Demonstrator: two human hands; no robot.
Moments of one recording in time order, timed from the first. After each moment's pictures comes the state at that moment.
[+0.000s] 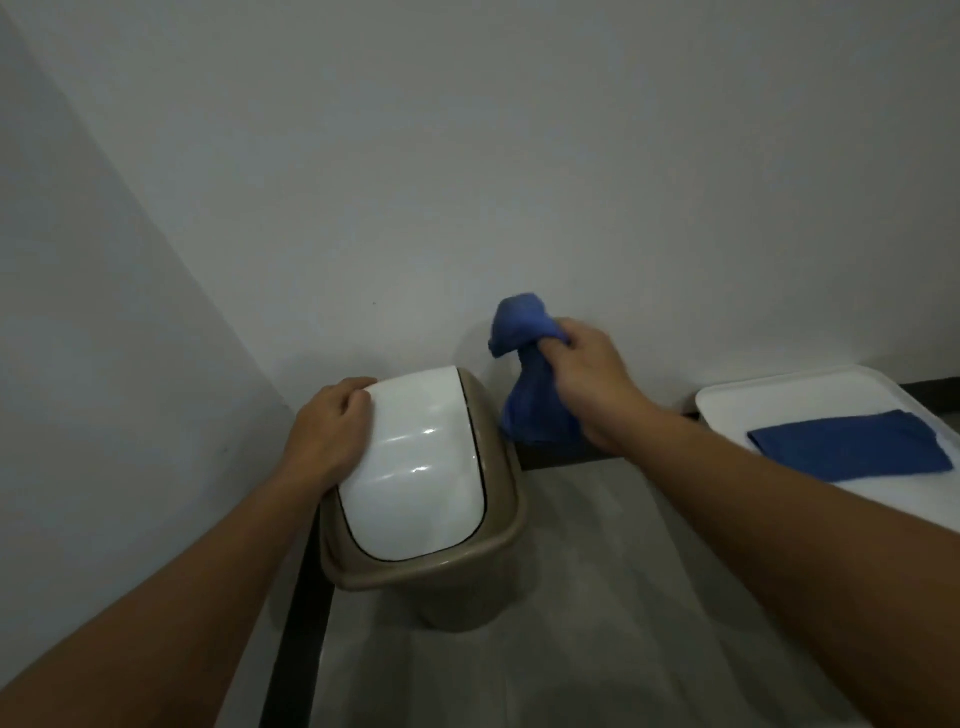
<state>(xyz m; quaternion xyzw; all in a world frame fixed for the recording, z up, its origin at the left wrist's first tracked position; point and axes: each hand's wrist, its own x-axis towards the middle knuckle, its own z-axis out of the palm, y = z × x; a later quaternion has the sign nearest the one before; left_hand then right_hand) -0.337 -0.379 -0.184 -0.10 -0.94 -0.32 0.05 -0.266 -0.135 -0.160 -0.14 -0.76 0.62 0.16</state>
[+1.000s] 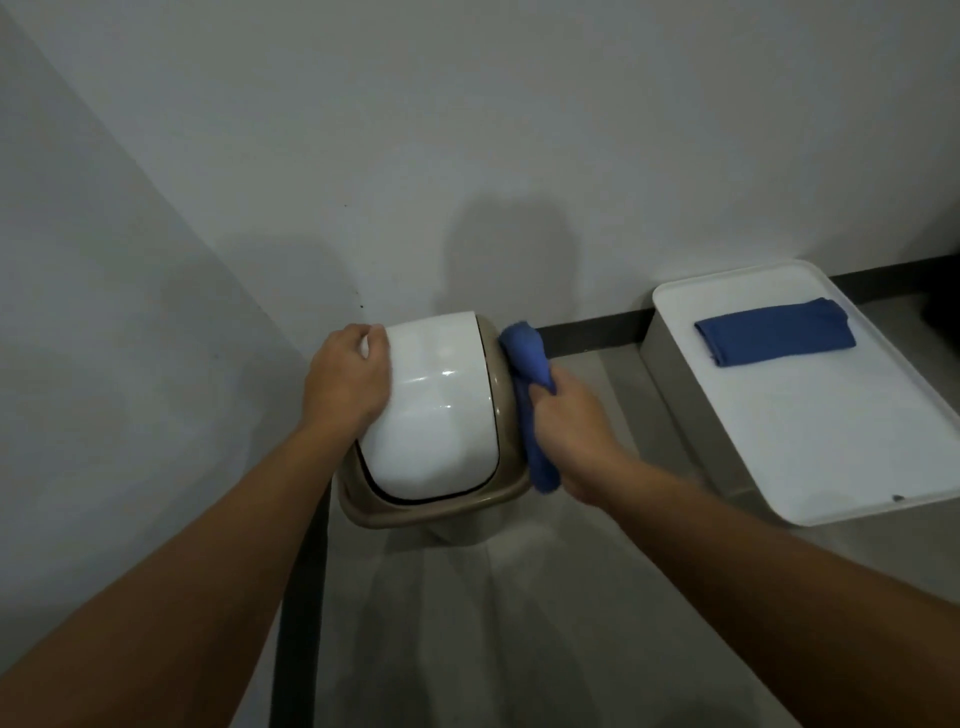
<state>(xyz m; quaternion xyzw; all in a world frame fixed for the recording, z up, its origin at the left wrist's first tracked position) -0.268 -0.361 -0.182 -0.06 -0.95 -0.31 0.03 -0.142 -0.195 -0.186 -0.31 -0.71 0.64 0.02</state>
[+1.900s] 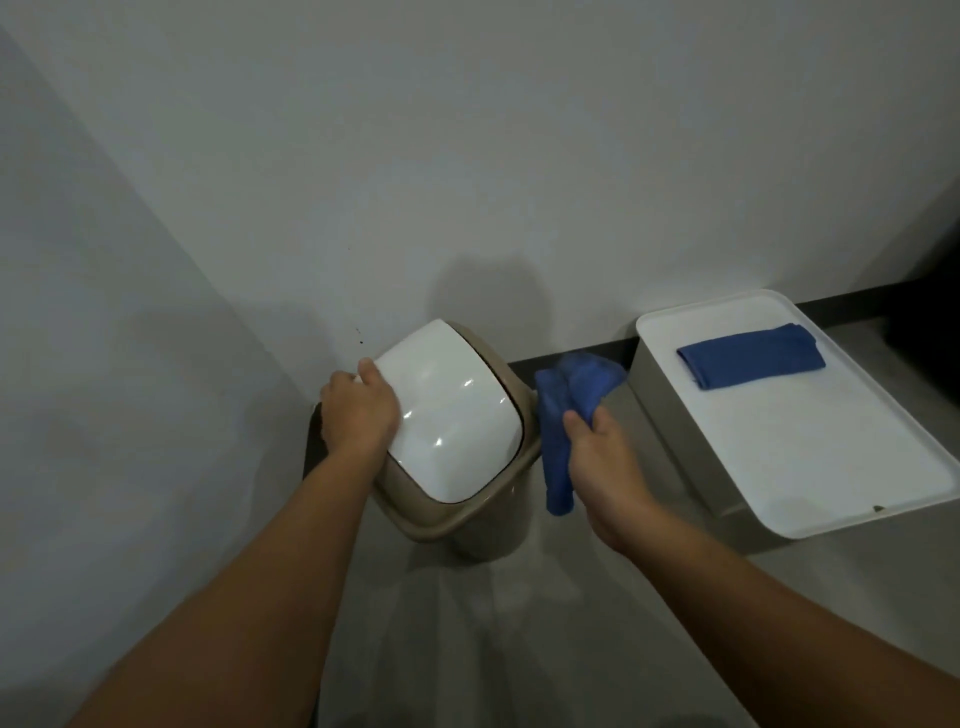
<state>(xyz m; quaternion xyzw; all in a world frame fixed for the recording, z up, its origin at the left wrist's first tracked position) -0.257 -0.348 -0.171 0.11 -0.91 -0.40 0.00 -0.117 -0.189 -0.190 -0.36 -0.66 0.65 0.09</state>
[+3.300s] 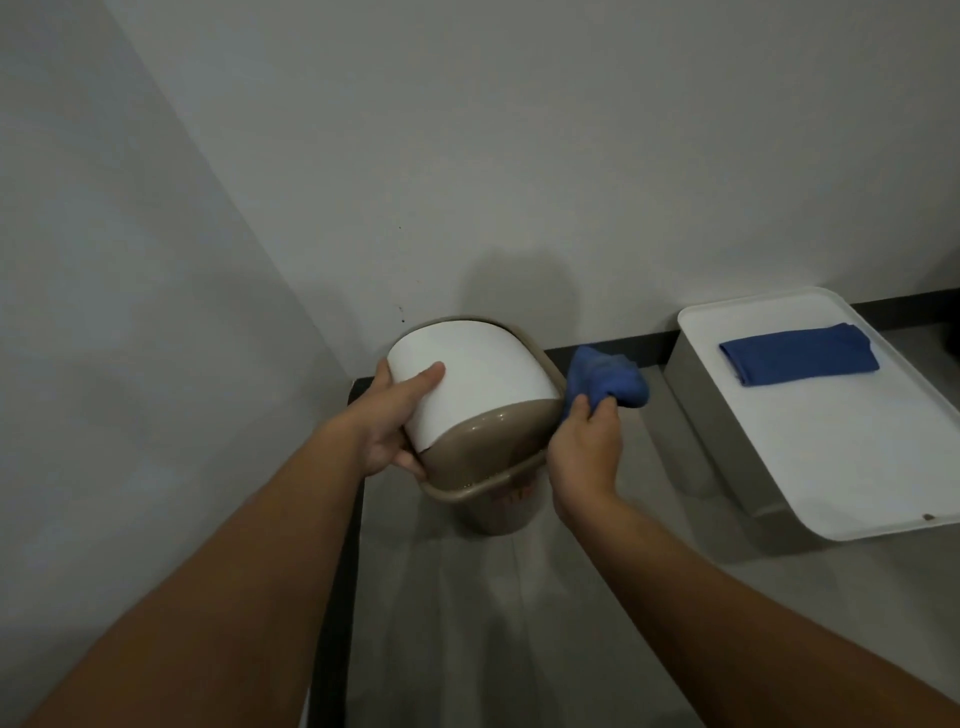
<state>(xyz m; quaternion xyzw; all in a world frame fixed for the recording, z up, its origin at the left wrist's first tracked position) -0.245 -0.396 -0.163 0.11 -0.70 -0.61 -0.36 -0.143 -0.241 -0.201 -0.40 -0.60 0.65 0.24</state>
